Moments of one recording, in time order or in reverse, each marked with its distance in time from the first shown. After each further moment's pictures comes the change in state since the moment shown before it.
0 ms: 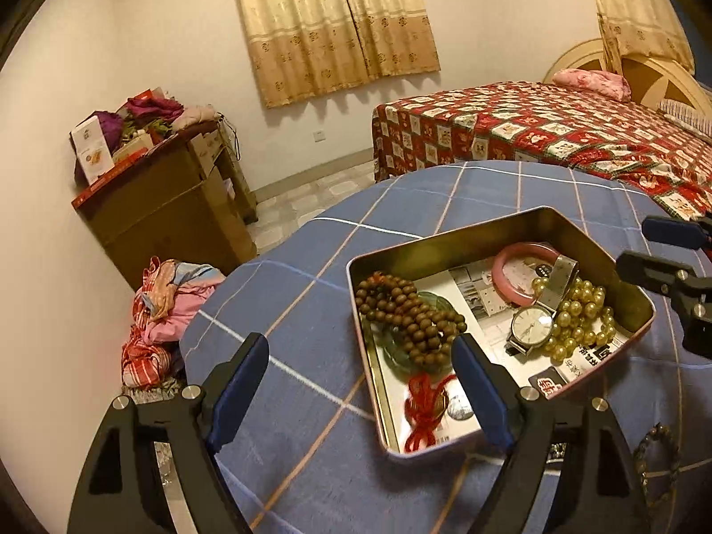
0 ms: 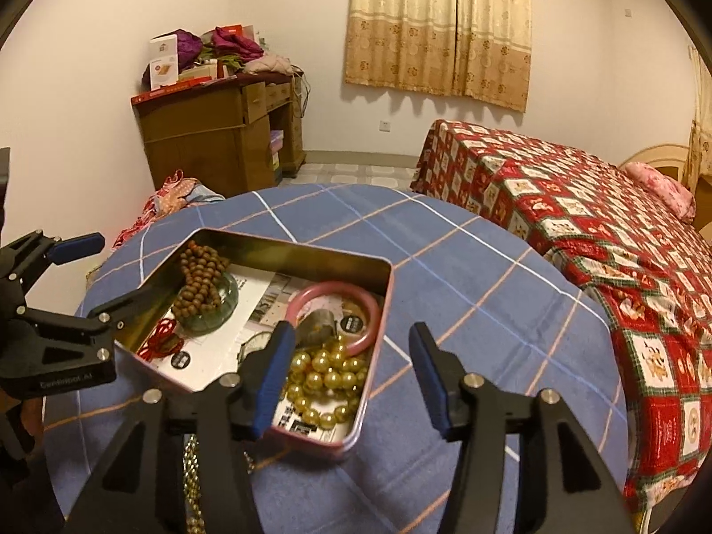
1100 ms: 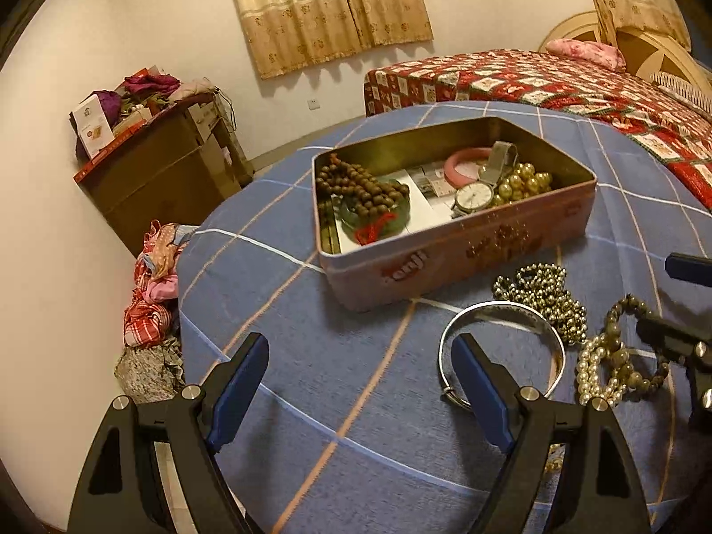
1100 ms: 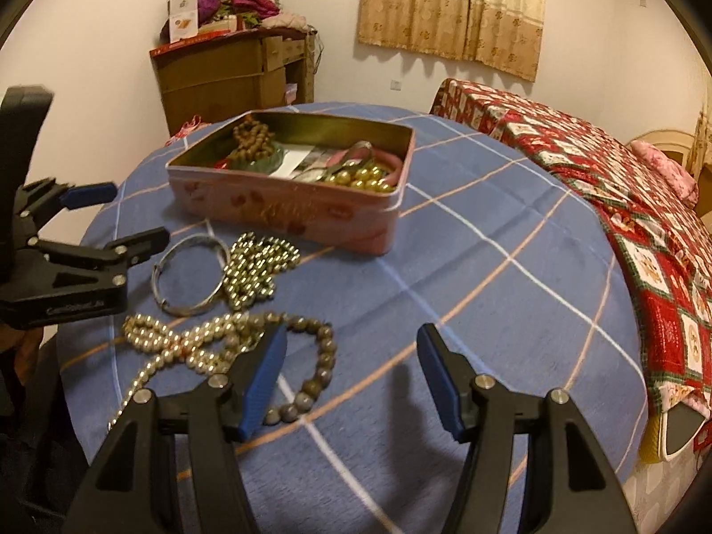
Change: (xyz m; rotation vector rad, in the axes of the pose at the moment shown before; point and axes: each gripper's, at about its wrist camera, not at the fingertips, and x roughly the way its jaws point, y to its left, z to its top) left arm -0.035 -0.035 -0.074 0.026 0.109 0.003; right arm -0.043 0.023 -0.096 -0.042 0.132 0.016
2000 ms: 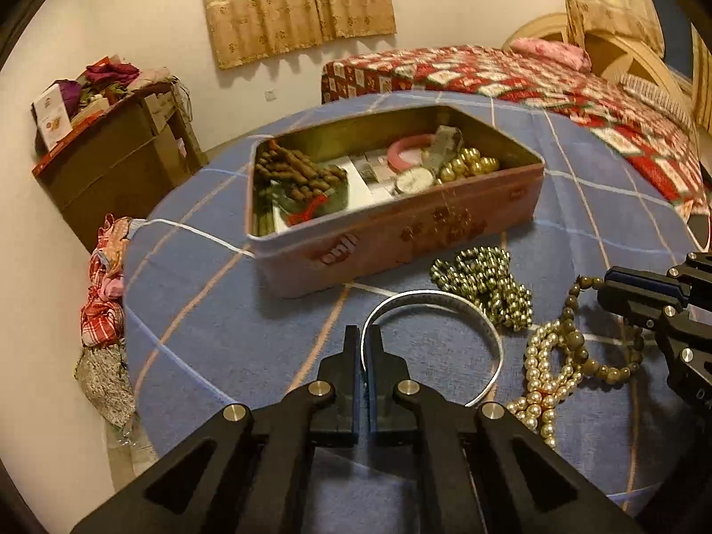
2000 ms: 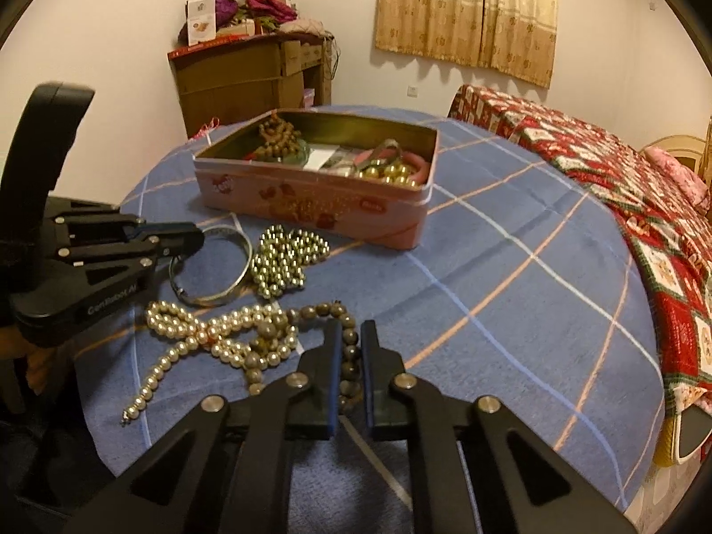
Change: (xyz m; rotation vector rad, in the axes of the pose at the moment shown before) left arm -0.004 -0.007 -0.003 -0.002 0.009 -0.164; right arm -0.005 0.010 -0.008 -0.009 -0.037 0.051
